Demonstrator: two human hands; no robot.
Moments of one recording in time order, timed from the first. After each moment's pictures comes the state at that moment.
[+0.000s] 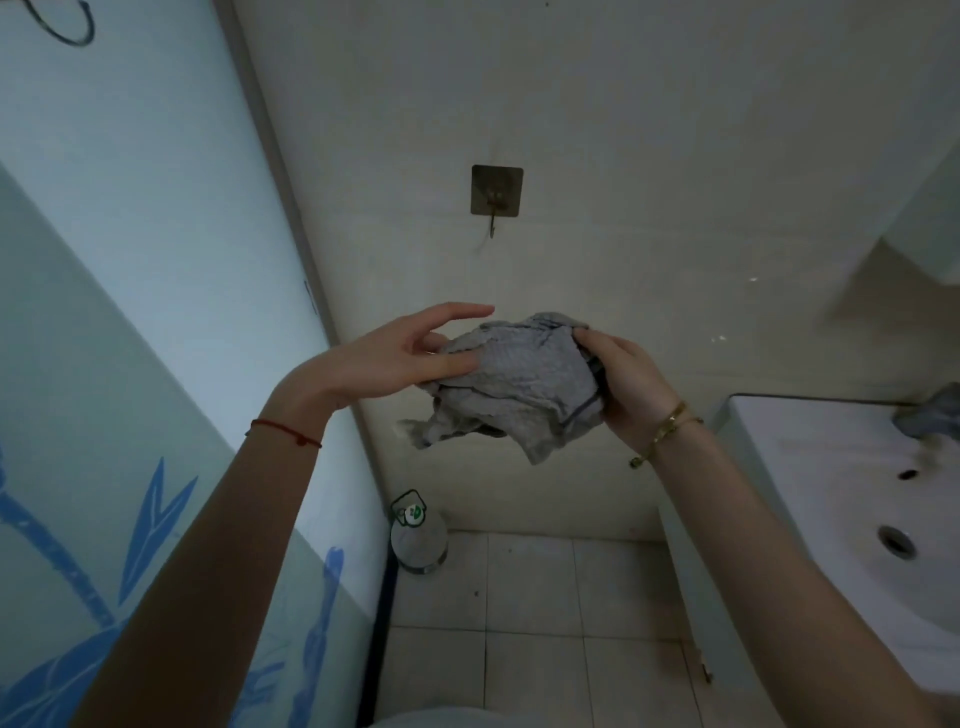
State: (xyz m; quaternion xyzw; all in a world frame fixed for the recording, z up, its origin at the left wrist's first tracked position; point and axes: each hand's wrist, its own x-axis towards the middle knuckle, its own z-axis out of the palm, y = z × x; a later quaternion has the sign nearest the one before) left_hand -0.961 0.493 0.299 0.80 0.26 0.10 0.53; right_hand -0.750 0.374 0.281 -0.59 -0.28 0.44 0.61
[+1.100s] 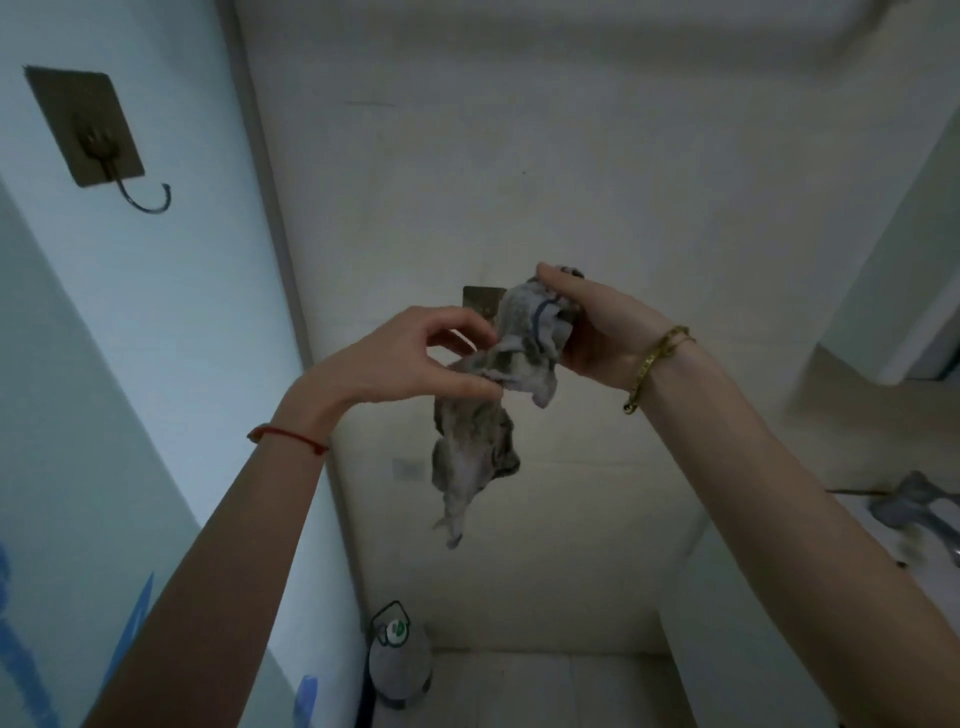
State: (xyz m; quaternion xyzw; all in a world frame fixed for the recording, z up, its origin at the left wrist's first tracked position) left_hand -0.941 0.516 0.387 0.89 0.12 0.23 0.37; right_hand -0.760 0.411 0.429 -0.50 -0.32 0.54 0.60
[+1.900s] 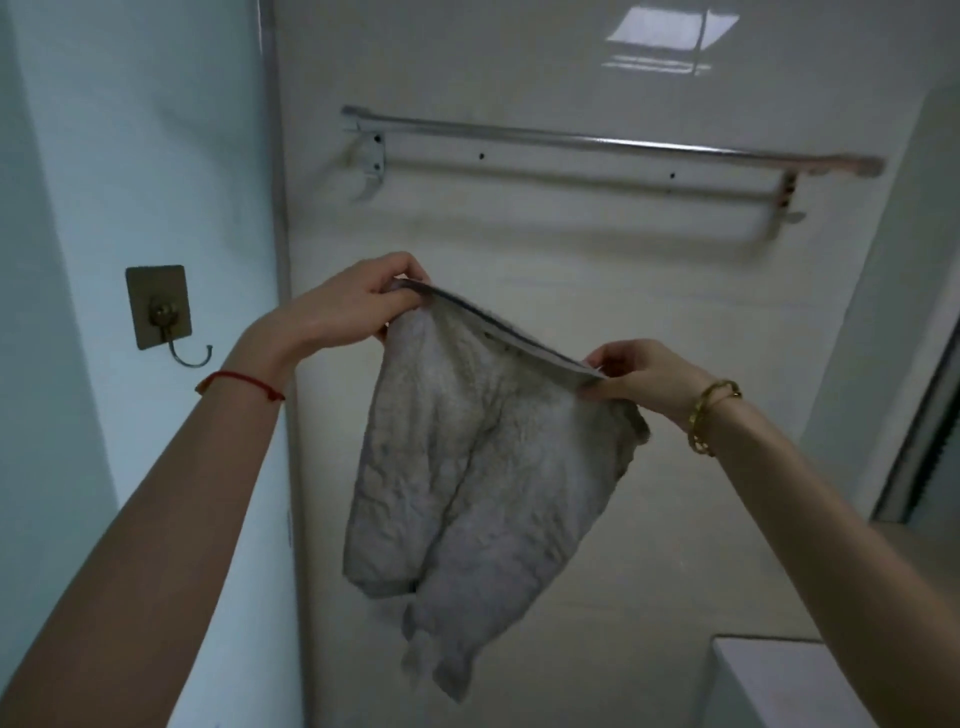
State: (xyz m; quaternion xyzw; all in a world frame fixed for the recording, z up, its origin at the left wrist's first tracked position) left_hand -0.954 0.563 0.539 0.87 0.22 0.38 0.24; right_hand -0.690 0.400 0.513 -0.72 -0.58 0.11 0.37
